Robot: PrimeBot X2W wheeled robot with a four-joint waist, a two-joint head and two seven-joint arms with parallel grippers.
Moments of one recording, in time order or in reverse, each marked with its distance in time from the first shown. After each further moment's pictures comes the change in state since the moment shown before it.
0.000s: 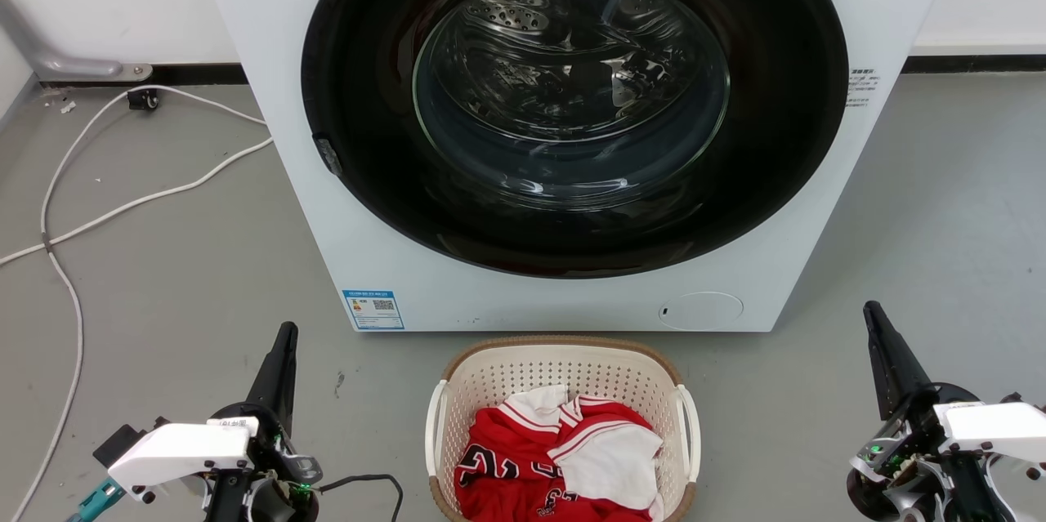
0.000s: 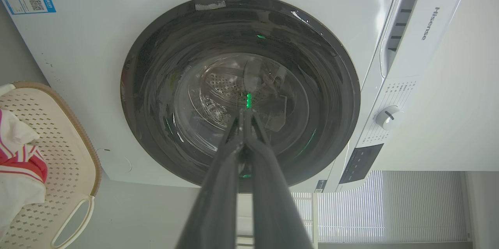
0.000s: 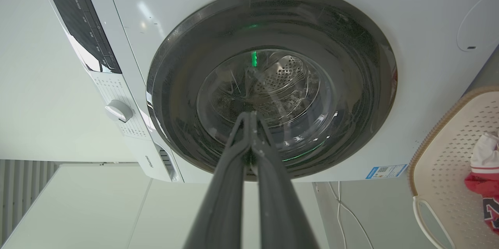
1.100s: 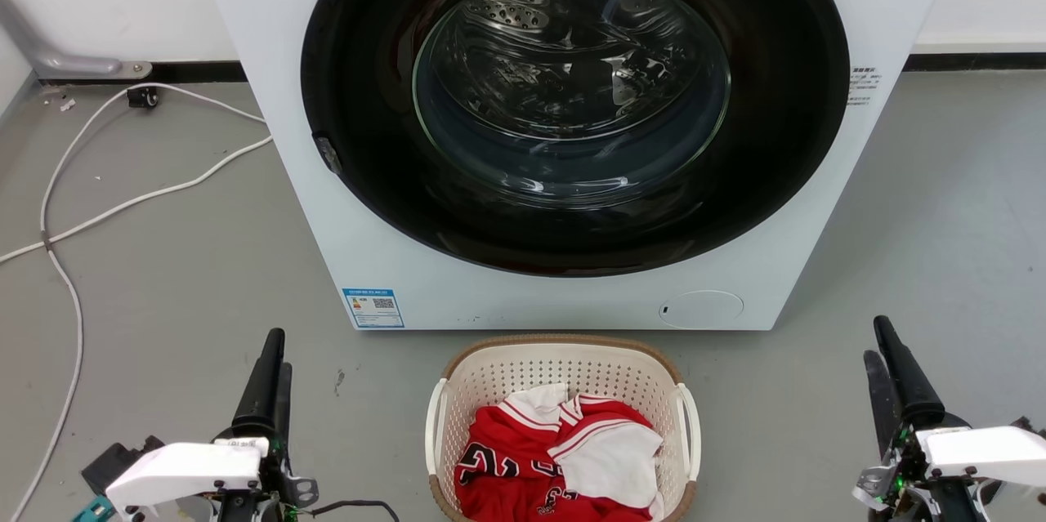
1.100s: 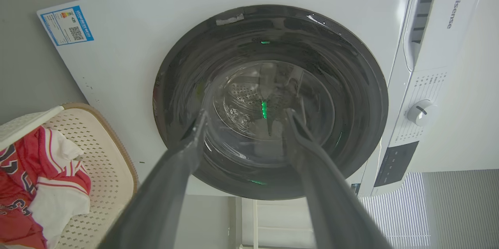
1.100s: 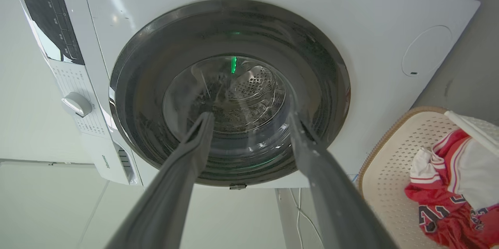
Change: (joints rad) left arm 0.045 -0.006 0.001 -0.009 0.118 0.000 -0.054; right arm 0.047 0.008 -0.004 0.014 -0.143 0.000 -0.050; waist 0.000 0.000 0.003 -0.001
